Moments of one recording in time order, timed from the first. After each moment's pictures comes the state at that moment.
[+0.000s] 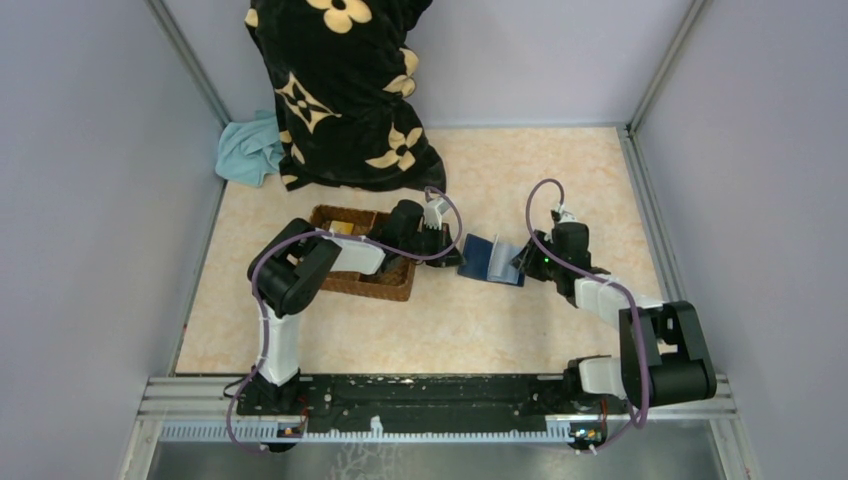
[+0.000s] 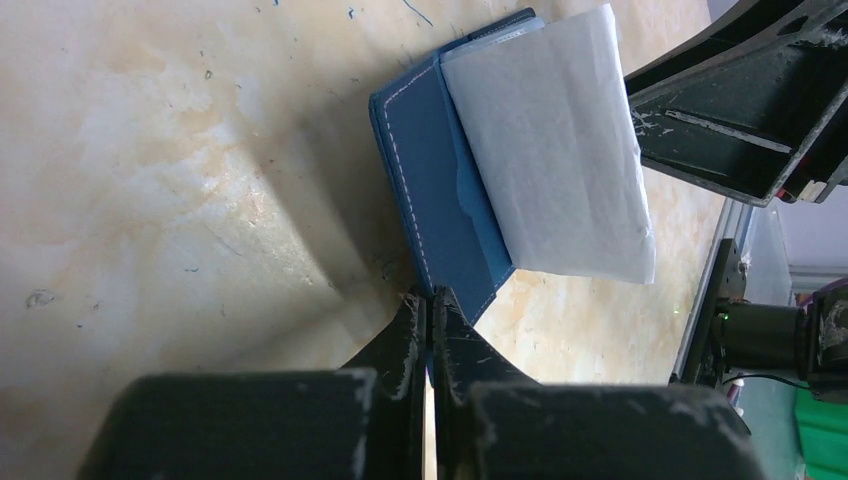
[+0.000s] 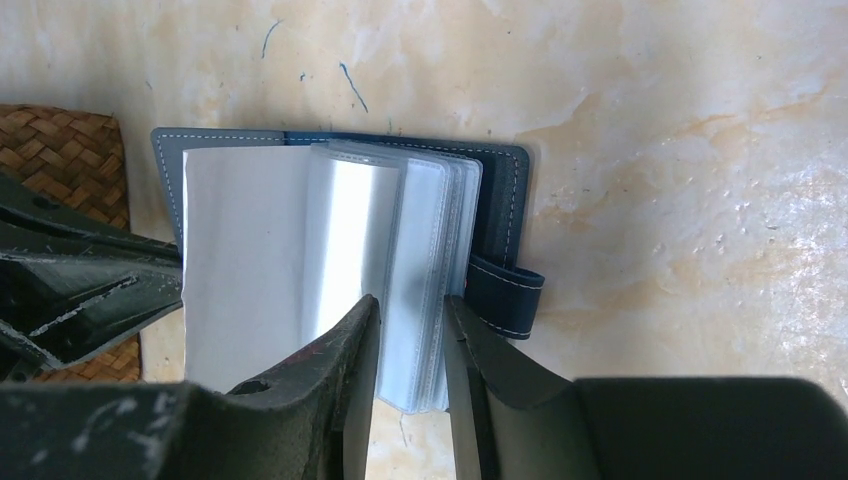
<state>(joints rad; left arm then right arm) -0.70 2.03 1.02 0.48 0.51 -0.54 0.13 1.29 0.45 0.13 -0.24 0.52</state>
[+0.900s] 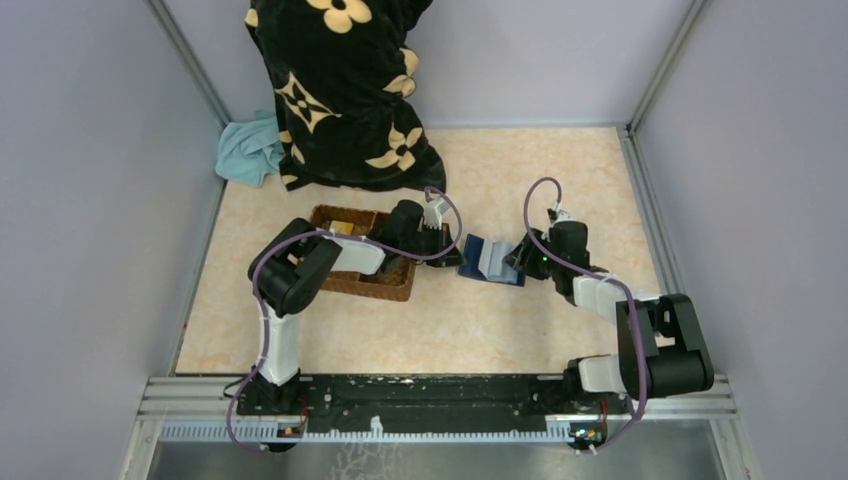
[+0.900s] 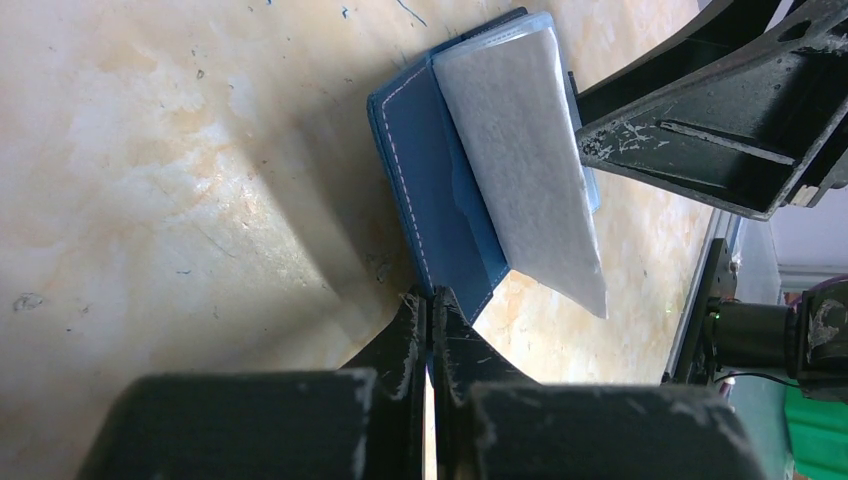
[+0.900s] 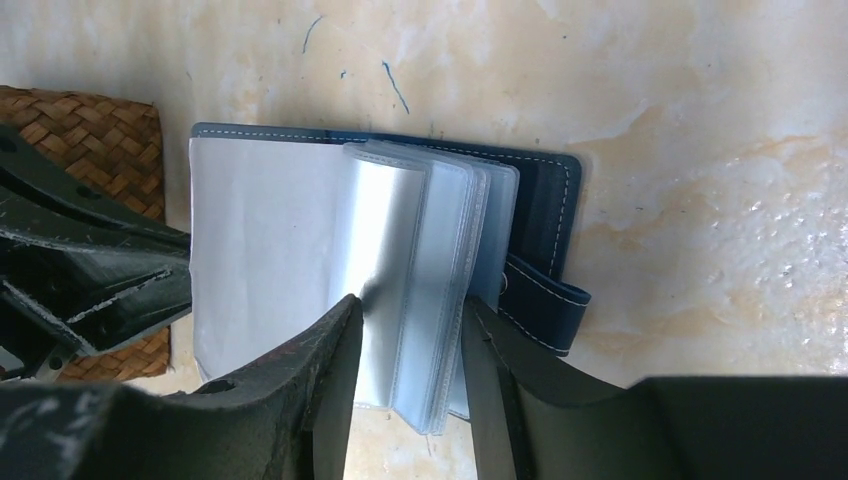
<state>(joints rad) -0.70 2.03 1.02 0.49 0.52 -0.56 0.13 1.33 0.45 0.19 -0.30 0.54</state>
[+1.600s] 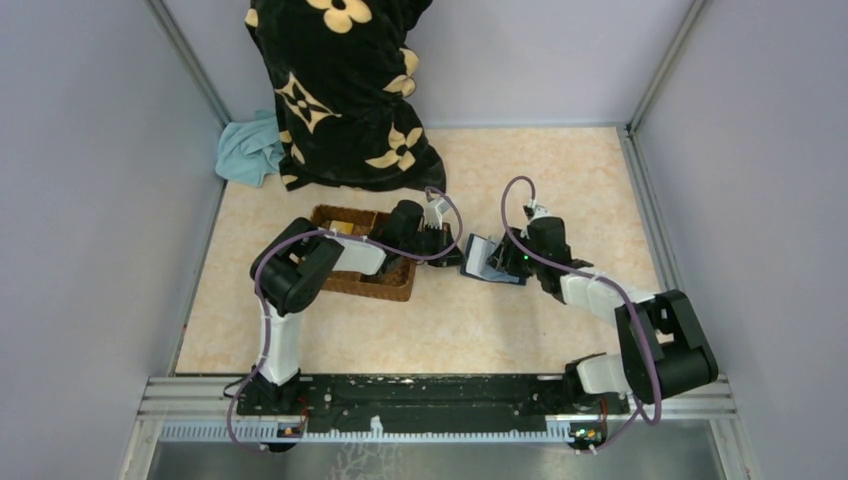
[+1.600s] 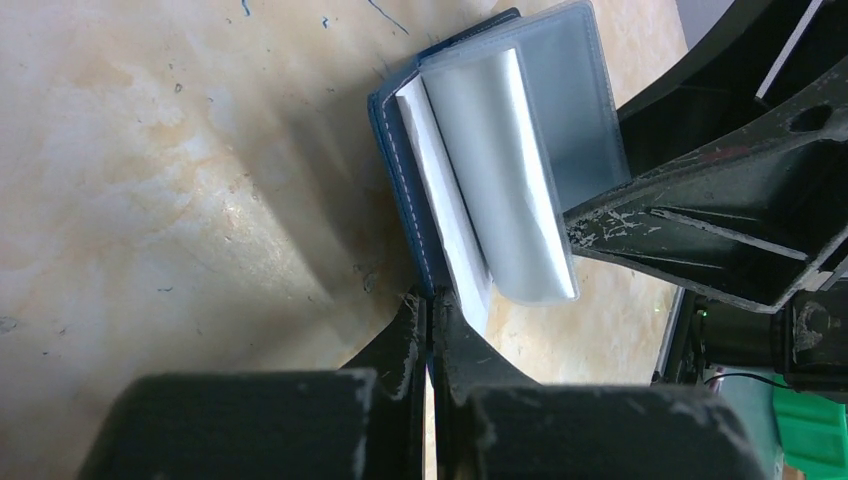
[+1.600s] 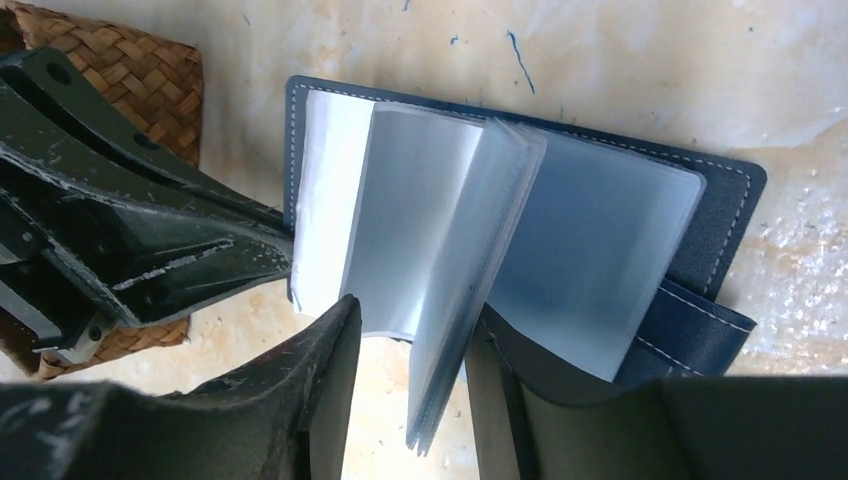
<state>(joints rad) -0.70 2.05 1.02 0.53 0.54 -0.58 0.30 1.33 0.51 0.14 -0.23 0.53</state>
